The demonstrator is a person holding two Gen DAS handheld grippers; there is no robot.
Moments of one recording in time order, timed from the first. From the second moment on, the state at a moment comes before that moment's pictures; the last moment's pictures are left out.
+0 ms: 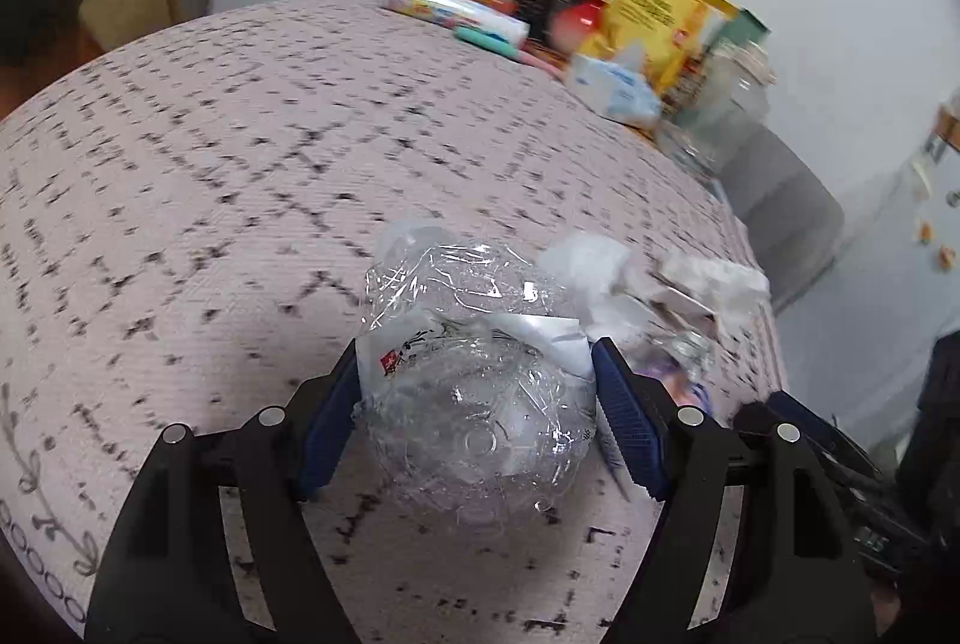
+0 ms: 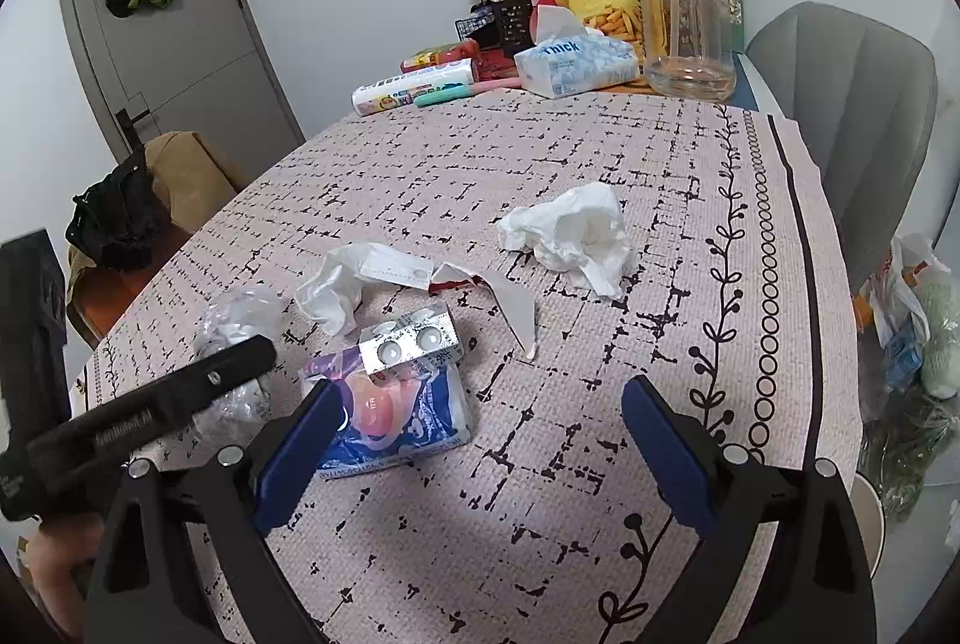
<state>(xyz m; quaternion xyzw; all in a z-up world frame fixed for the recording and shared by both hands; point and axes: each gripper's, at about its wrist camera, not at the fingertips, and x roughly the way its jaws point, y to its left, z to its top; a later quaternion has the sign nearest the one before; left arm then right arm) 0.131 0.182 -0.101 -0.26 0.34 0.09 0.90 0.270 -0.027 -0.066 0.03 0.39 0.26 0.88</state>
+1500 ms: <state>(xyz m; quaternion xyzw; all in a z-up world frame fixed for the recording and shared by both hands) 0.138 0.086 0.023 -0.13 0.24 0.08 0.96 0.289 -0.086 -0.005 0.09 0.33 0.37 0.86</state>
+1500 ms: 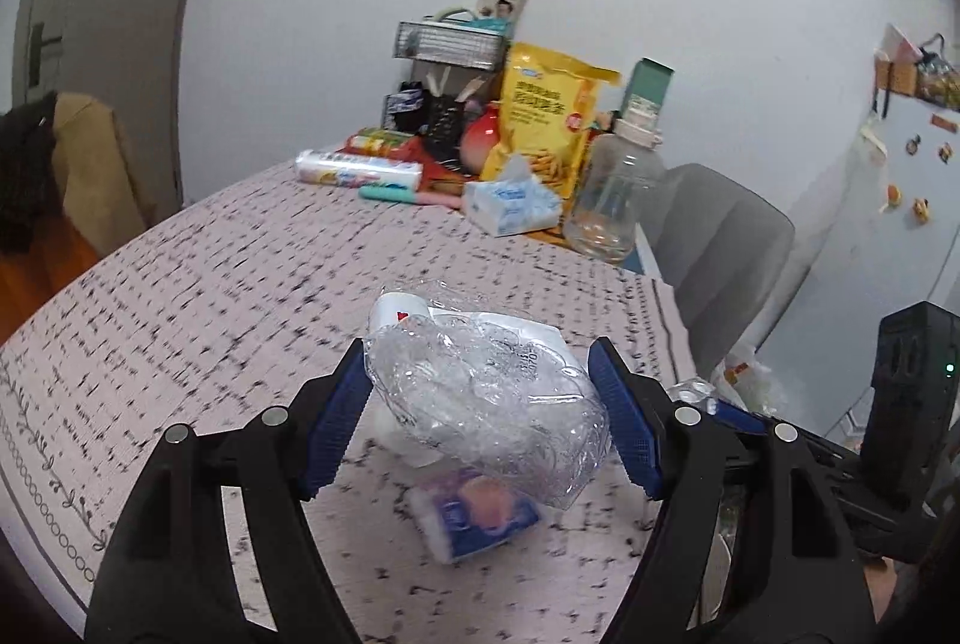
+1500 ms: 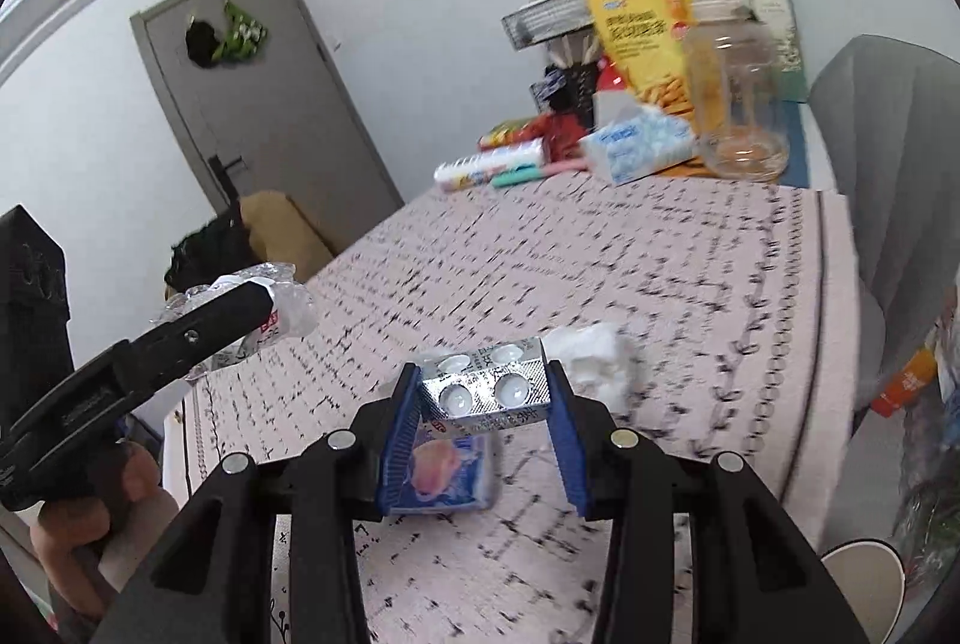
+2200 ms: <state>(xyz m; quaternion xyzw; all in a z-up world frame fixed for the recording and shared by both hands) 0.233 -0.105 0.008 -0.06 0.28 -0.07 0.96 0.290 -0.311 -0.042 0.16 0.31 0.17 0.92</state>
